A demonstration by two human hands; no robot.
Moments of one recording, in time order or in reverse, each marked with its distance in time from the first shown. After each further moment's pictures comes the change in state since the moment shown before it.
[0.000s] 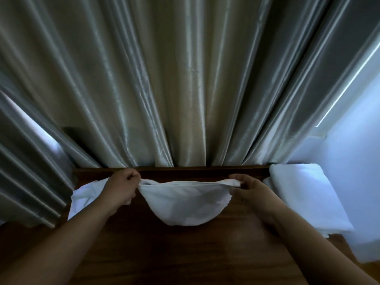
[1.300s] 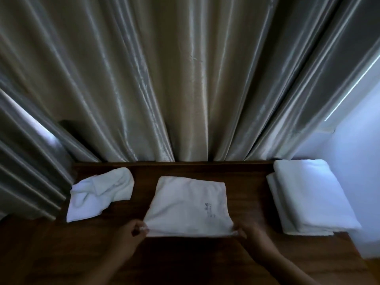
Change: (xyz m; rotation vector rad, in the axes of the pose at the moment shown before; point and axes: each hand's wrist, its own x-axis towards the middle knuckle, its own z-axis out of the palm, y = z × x) left_hand -0.030 -0.156 0.071 0.102 -0.139 -0.064; right_hand -0.004 0.158 0.037 -0.718 -0.019 -0.149
